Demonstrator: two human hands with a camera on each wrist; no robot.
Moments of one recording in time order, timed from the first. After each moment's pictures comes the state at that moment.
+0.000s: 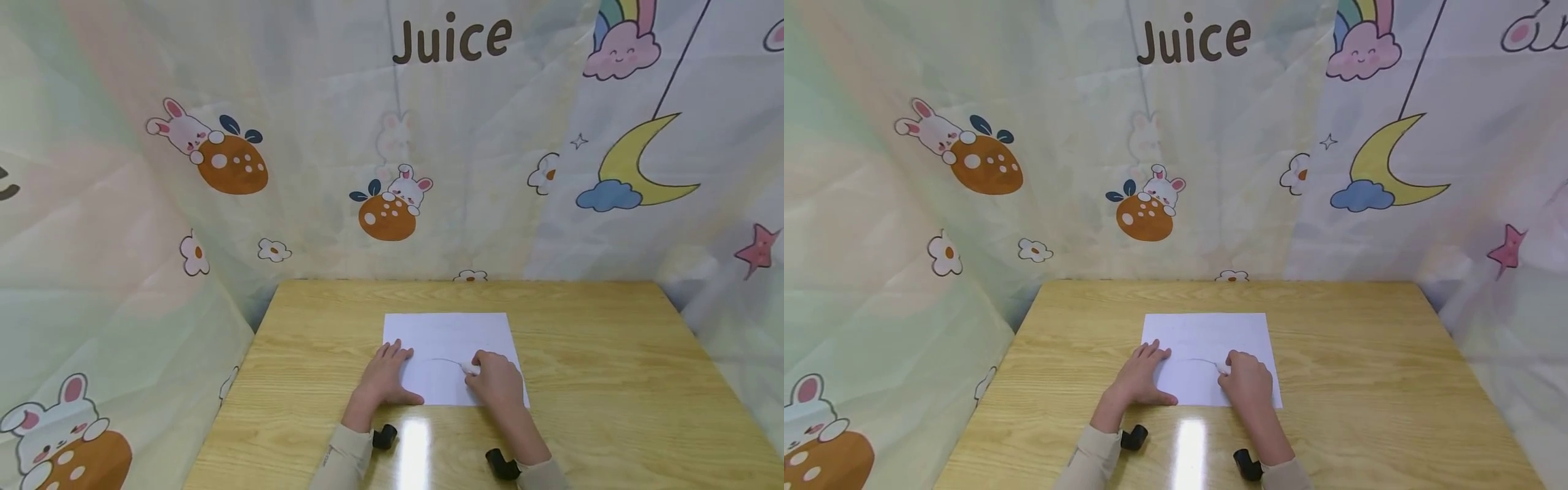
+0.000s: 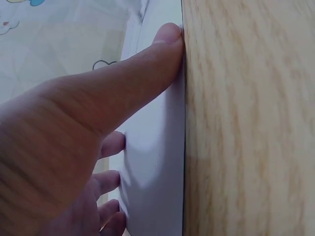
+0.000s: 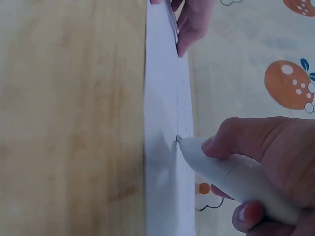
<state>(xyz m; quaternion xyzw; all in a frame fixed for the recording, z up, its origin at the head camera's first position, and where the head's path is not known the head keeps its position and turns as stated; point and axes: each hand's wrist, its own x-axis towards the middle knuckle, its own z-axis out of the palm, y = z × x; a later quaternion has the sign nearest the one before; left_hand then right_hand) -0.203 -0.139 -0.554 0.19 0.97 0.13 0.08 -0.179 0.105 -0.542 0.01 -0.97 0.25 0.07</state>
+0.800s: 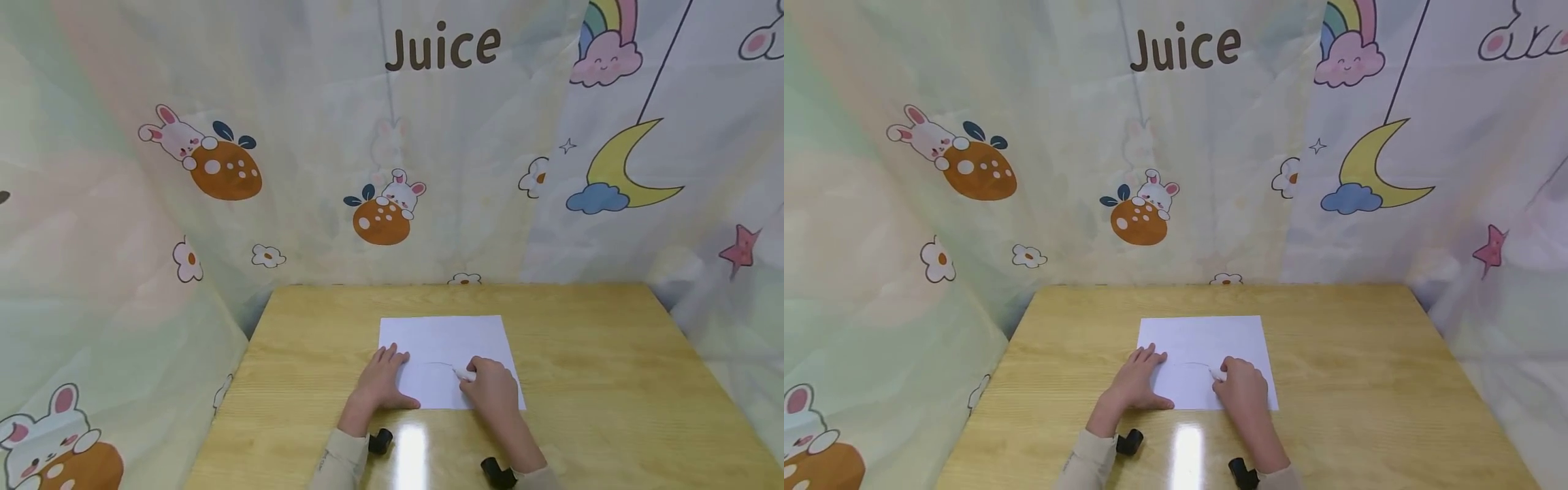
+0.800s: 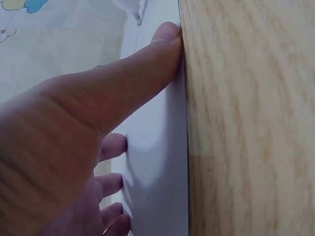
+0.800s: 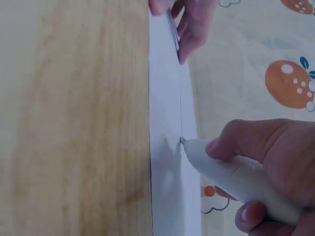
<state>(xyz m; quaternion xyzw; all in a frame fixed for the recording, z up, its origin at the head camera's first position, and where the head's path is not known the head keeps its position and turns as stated) -0.199 -0.139 -0.555 0.19 0.96 0.16 0.09 -0.172 0.103 -0.540 0.00 -0.96 0.27 0.06</state>
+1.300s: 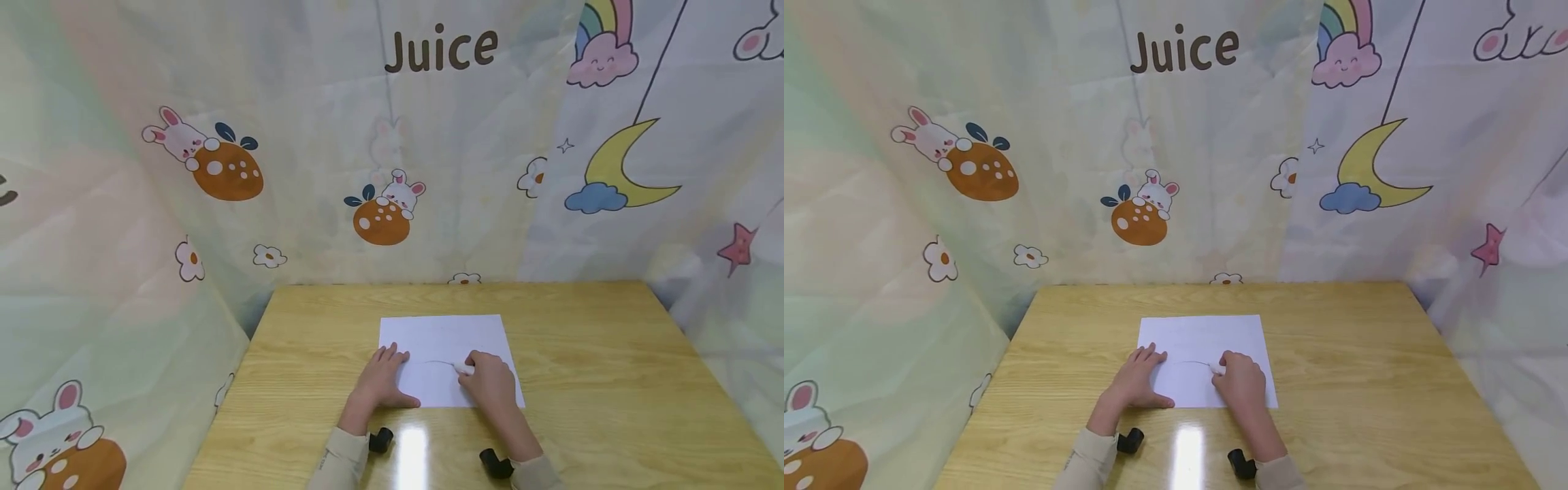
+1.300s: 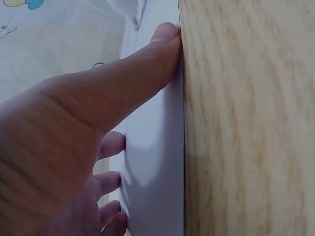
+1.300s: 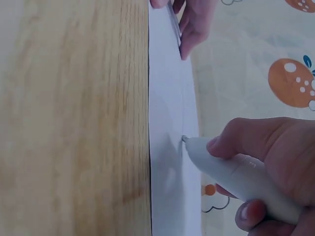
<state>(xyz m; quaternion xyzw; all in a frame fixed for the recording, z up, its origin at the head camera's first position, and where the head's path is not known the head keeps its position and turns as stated) -0.198 -0.139 -0.553 0.20 0.97 0.15 0.08 -0.173 0.104 -0.542 0.00 -0.96 0.27 0.08</state>
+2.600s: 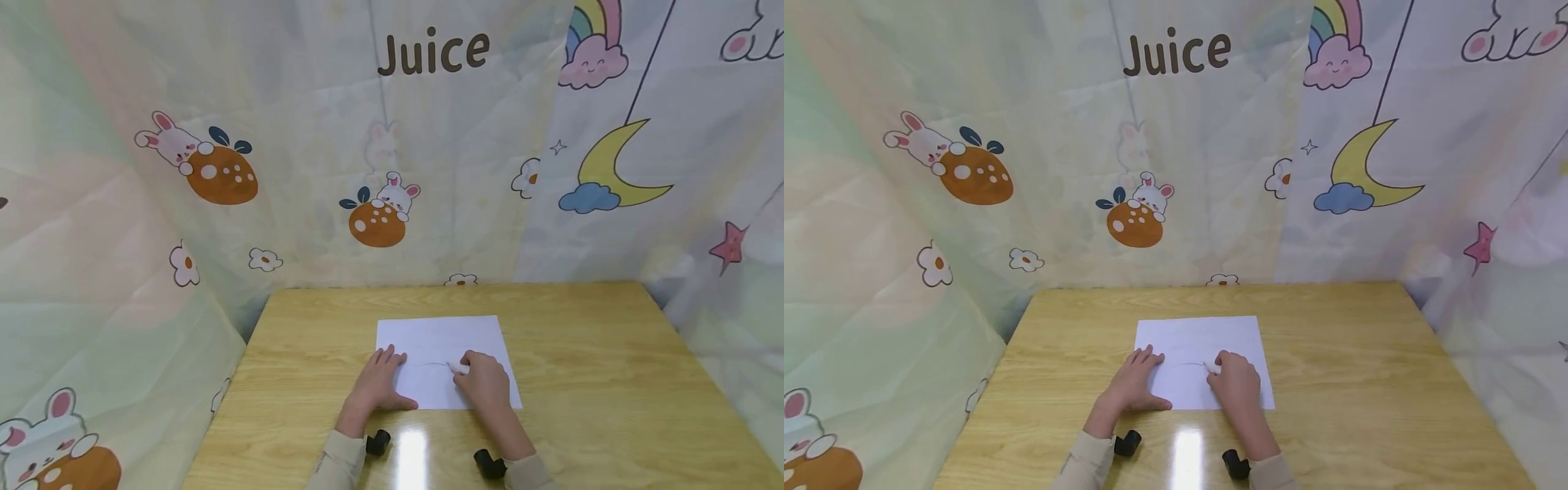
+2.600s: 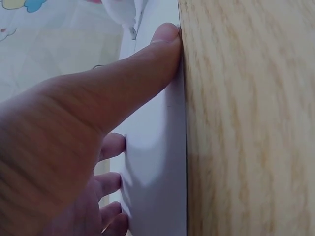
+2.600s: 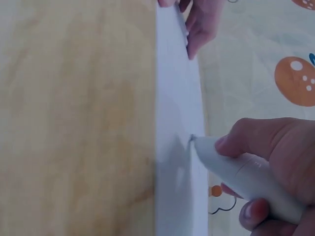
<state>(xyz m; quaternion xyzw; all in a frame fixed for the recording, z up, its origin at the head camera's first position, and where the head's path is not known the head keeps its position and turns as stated) -0.197 -0.138 -0.555 0.19 0.96 0.16 0.09 -0.173 0.100 -0.545 -0.01 -0.96 0.28 0.08</state>
